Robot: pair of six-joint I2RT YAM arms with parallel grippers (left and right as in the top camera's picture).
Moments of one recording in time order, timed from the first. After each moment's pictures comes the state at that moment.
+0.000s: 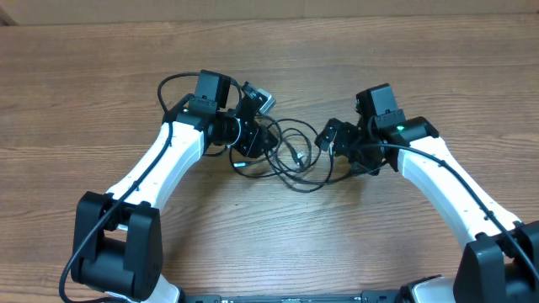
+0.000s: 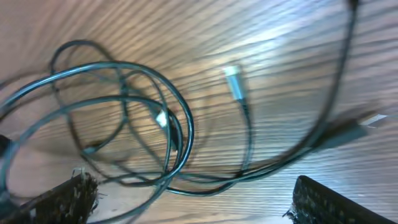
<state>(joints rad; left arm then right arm) -0.29 1.75 1.21 -0.56 0.60 0.24 0.29 1.57 1.09 -0.72 -0.25 0.70</state>
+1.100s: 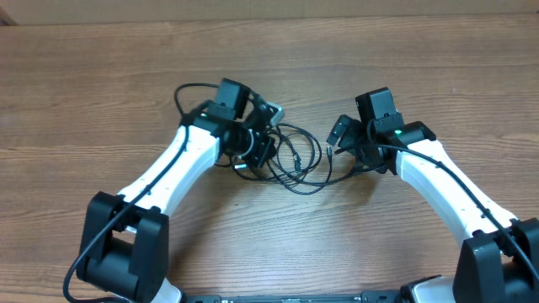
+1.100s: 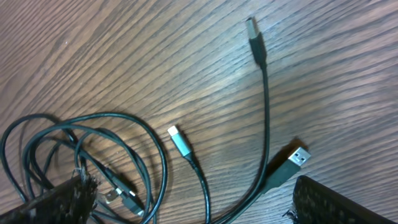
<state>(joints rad) -0.40 1.75 1.21 -0.66 0.48 0.10 0.29 1.58 1.05 -0.64 -0.01 0.80</state>
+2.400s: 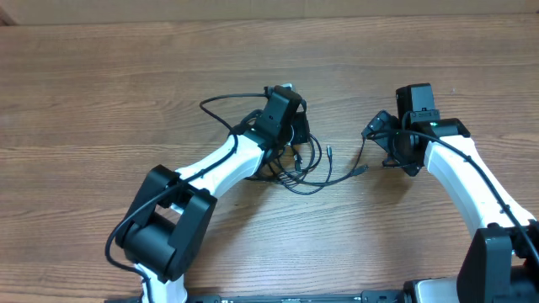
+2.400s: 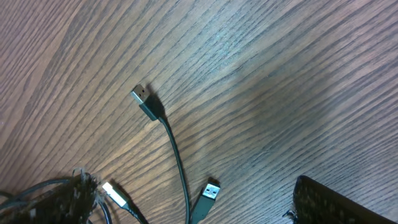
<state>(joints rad) -0.58 1.93 1.20 -0.12 0.07 -0.71 0.08 1.58 1.05 -0.70 0.02 0.80</state>
